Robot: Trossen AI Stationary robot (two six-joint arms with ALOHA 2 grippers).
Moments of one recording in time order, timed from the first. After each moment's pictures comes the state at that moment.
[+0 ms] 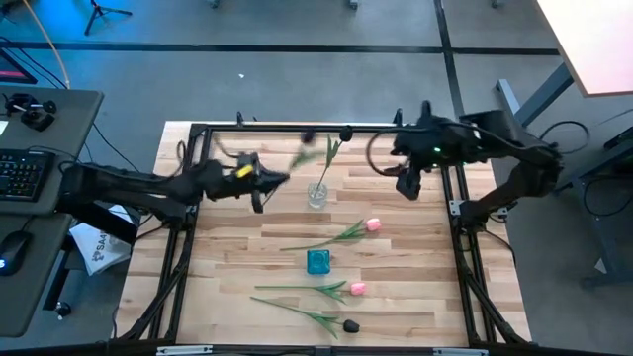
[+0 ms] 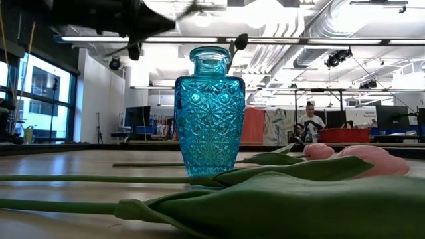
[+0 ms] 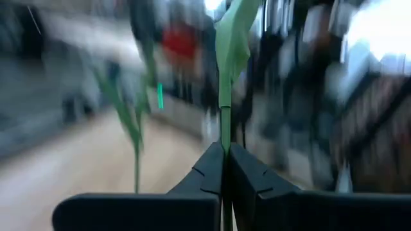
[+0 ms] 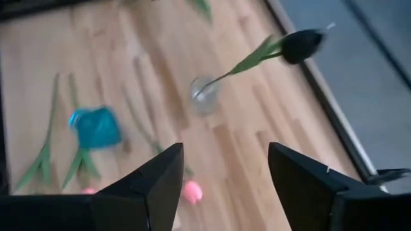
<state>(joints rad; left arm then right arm) 0.09 1.02 0.46 0.62 -0.13 -0.36 0.04 1.45 2.03 -1.48 0.27 0.29</state>
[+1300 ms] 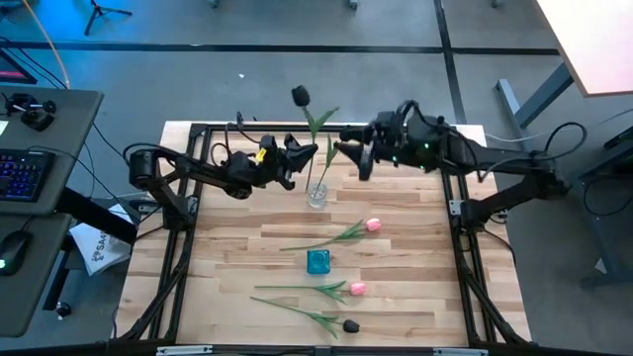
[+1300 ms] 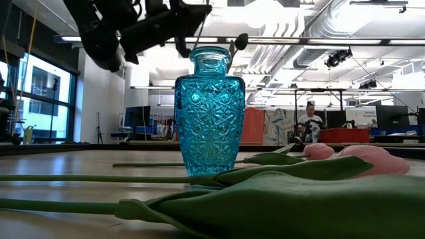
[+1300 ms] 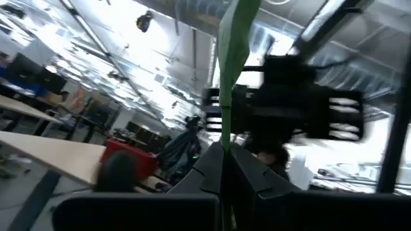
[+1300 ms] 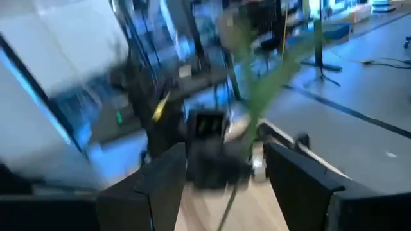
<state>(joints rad) 0.22 1.69 0.70 1.57 -0.03 -0.50 -0.09 1.29 1.34 -0.16 0.20 0.33</state>
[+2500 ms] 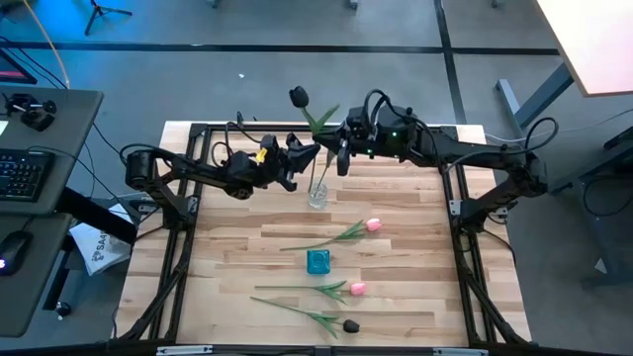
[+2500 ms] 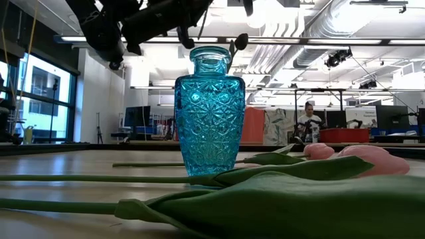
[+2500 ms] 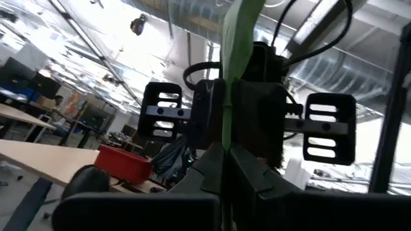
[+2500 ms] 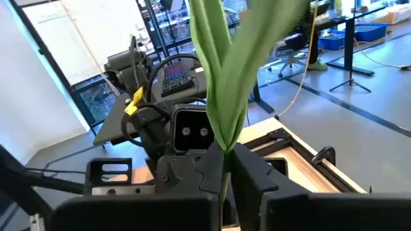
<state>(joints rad) 0.19 1.67 0.74 1.51 -0.04 -0.47 -0.19 1.47 1.39 -0.02 -0.01 0.26</state>
